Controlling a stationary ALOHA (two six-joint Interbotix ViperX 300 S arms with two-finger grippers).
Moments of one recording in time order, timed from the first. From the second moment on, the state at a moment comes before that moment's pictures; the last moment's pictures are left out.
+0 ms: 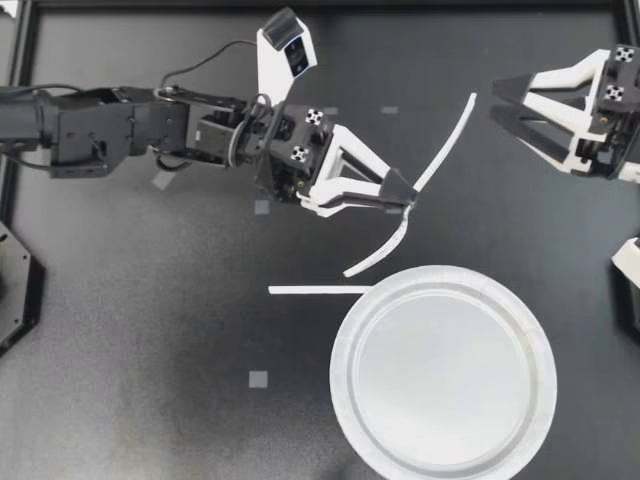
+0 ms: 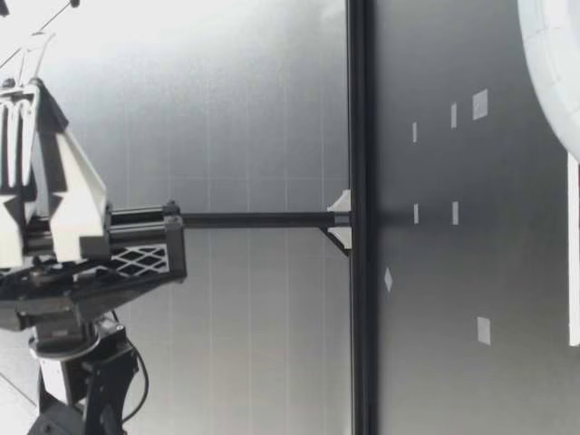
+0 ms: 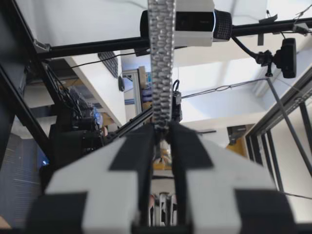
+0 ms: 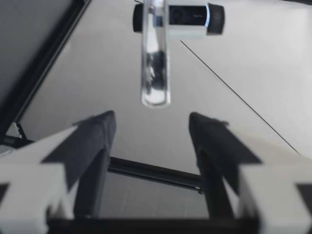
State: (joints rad) left arm 0.27 0.08 0.44 -2.23 0.82 0.92; right arm -0.24 -0.79 0.93 -1.32 0.12 -0.35
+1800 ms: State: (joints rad) left arm 0.39 0.15 0.16 -1.68 0.85 1.09; right arm -0.24 -0.87 1.04 -1.16 0.11 -0.24
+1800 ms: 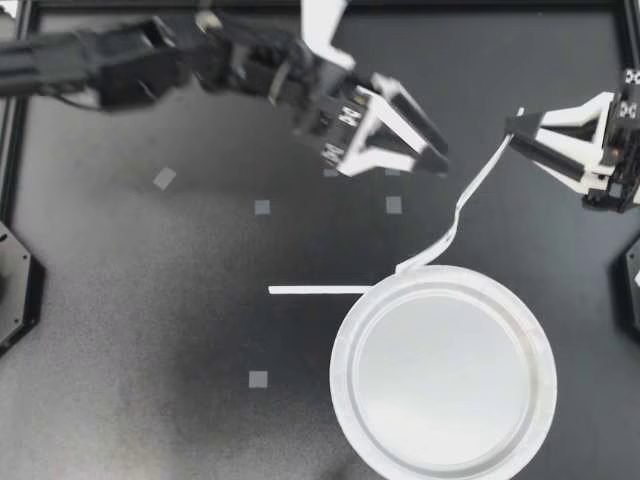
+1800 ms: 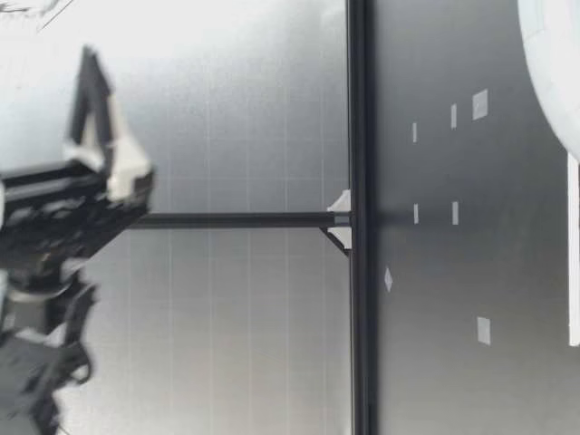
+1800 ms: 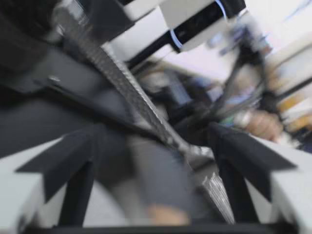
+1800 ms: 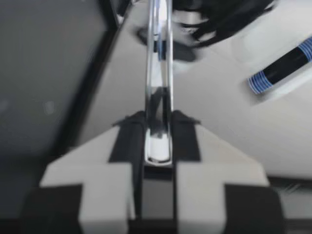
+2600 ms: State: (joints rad) left arm 0.32 0.06 0.29 -1.46 0.96 1.17; right arm 0.09 -0.97 1.23 -0.39 0.85 -0.19
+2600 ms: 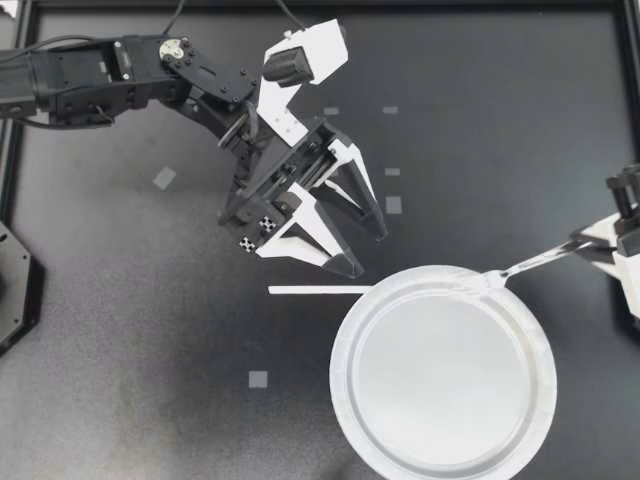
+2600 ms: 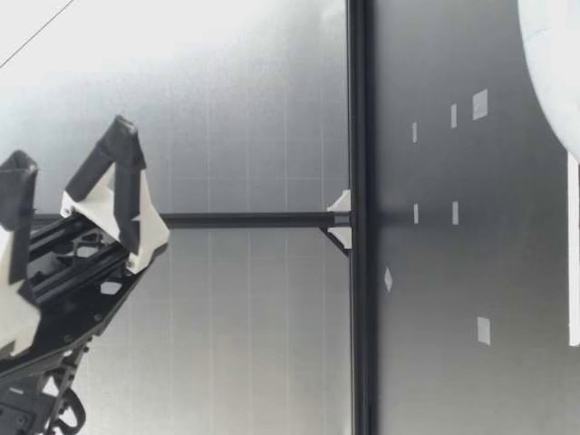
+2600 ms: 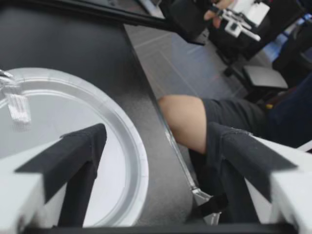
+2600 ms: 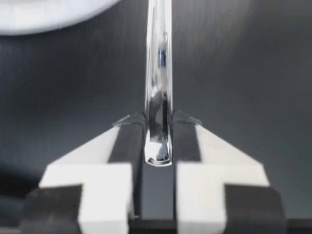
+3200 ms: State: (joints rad) left arm 0.27 0.08 0.29 -1.46 0.96 1.19; right arm 0.09 -0.74 1.18 -0.21 0.83 -0.29
